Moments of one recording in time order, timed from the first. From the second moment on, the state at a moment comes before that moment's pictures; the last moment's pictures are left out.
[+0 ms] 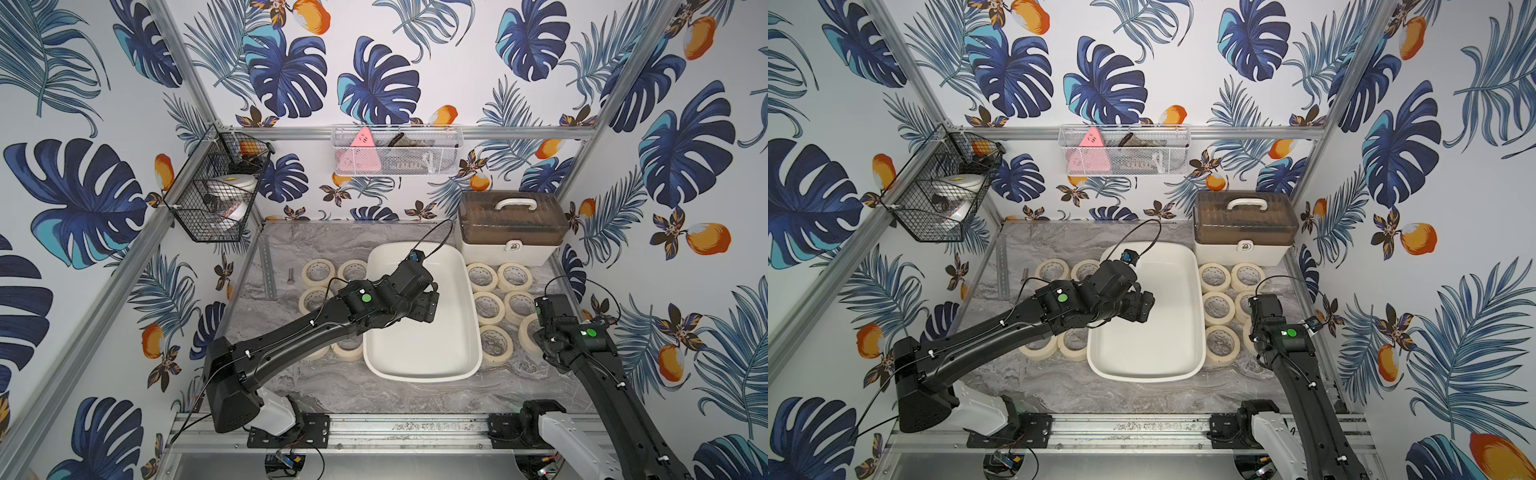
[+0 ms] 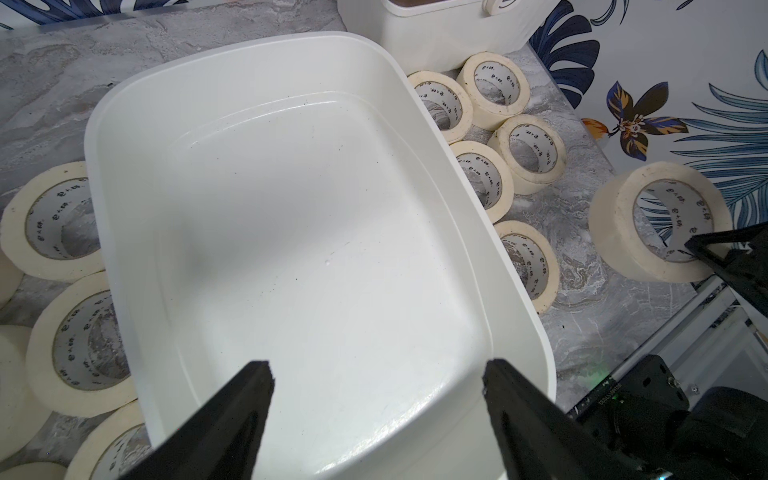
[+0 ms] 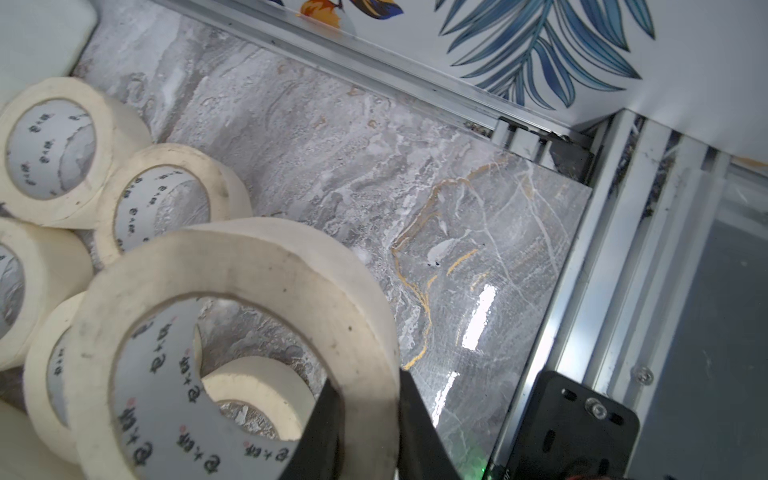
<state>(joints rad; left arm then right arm) -0.92 1.48 1.43 -0.75 -0.24 -0.53 0.06 0.86 0.79 -1.21 0.53 1.16</state>
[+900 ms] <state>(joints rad) -0.90 1.46 1.37 -0.75 -0.21 -0.55 0.05 0.96 0.58 -1.08 0.49 1.31</state>
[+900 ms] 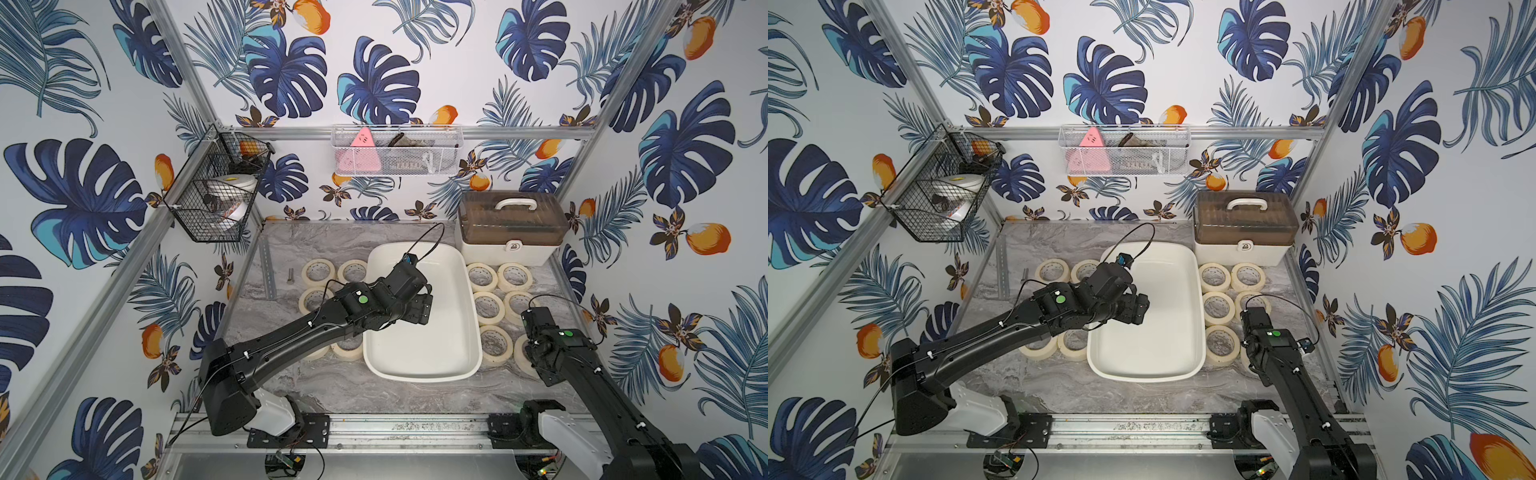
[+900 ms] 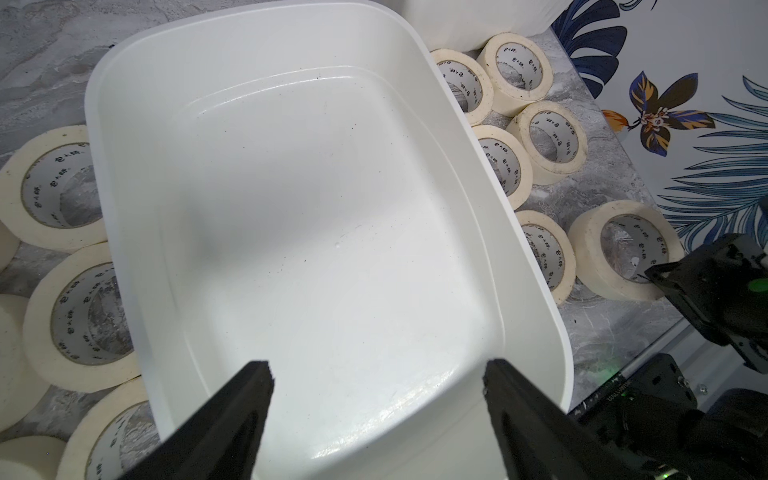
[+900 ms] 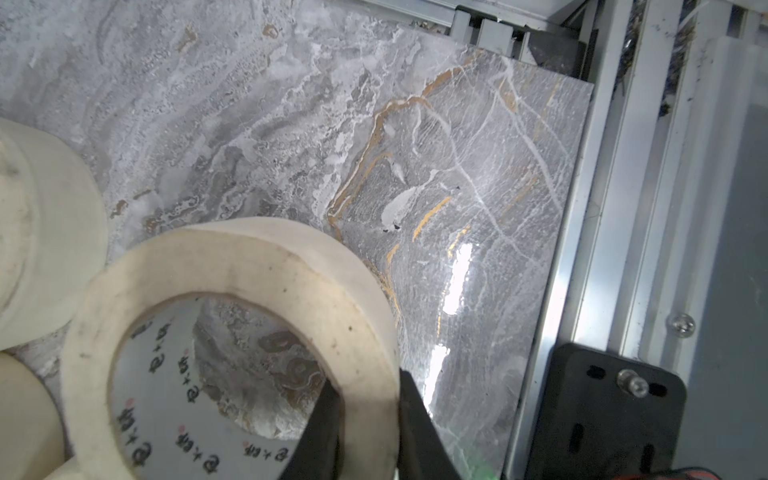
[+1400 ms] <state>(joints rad) -0.90 1.46 1.37 -0.75 -0.21 -0.56 0.03 1.08 0.56 -0.90 0.50 1.22</state>
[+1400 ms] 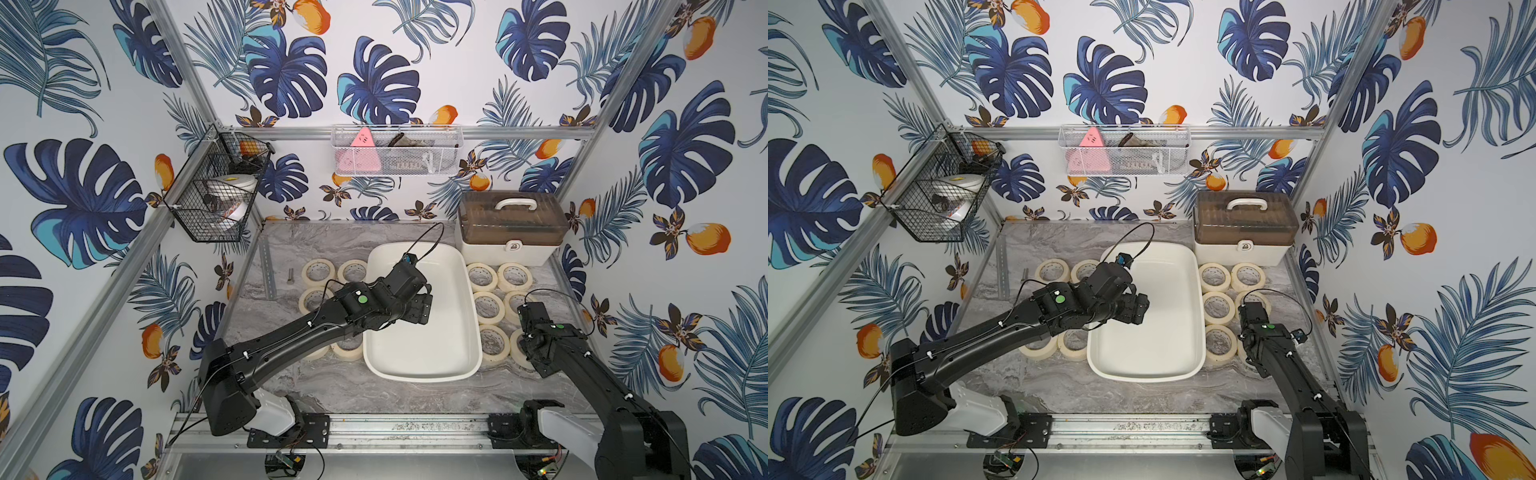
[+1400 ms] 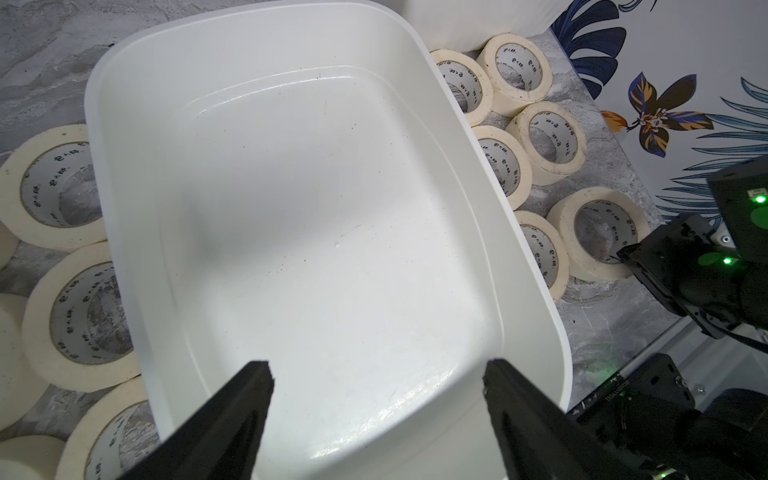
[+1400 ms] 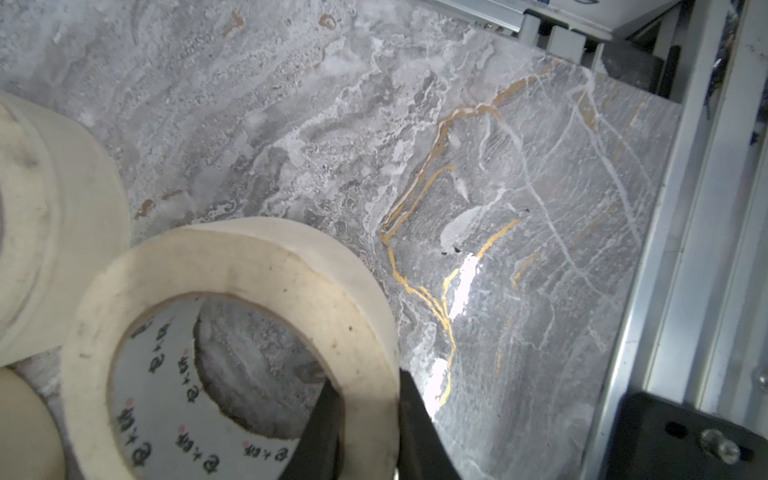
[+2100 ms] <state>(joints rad) -0.89 1.45 1.37 -0.75 -0.22 -0.56 0.02 1.13 0.69 -0.84 0.49 1.09</state>
